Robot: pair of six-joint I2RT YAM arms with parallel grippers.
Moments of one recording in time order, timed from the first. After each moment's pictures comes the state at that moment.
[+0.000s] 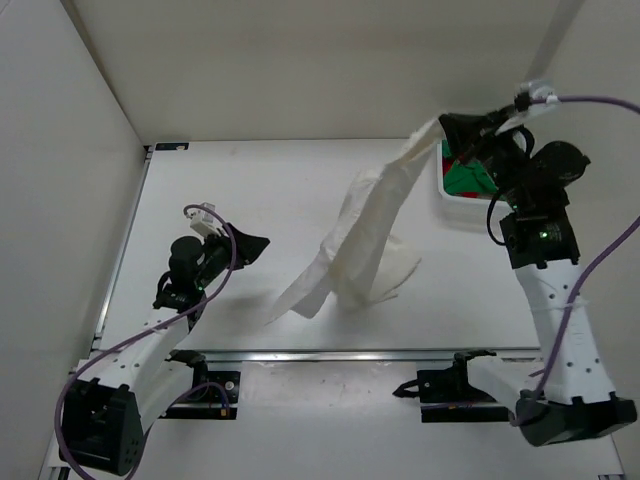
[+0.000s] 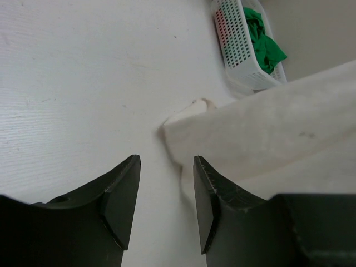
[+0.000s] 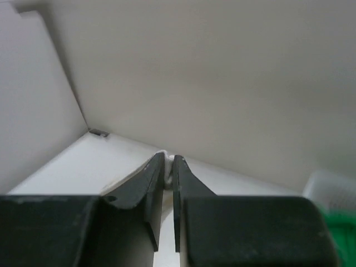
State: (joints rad) left arm -0.22 0.90 0.39 0.31 0.36 -0.72; right arm 0.19 1.07 1.45 -0.08 -0.30 0.15
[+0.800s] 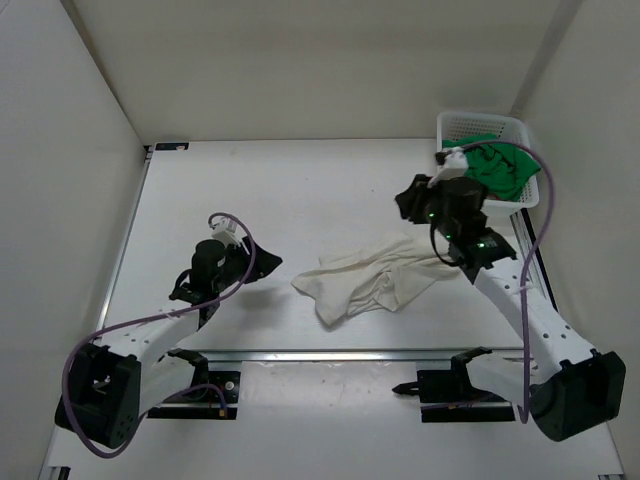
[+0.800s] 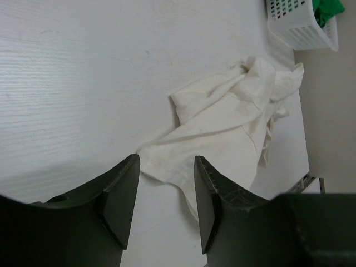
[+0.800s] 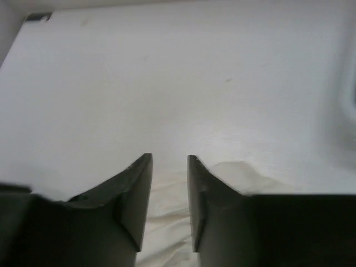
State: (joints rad) left arm -0.35 1.05 0.35 0.30 0.28 -0.71; right arm 0.26 1.07 0.95 -0.15 -0.02 0.32
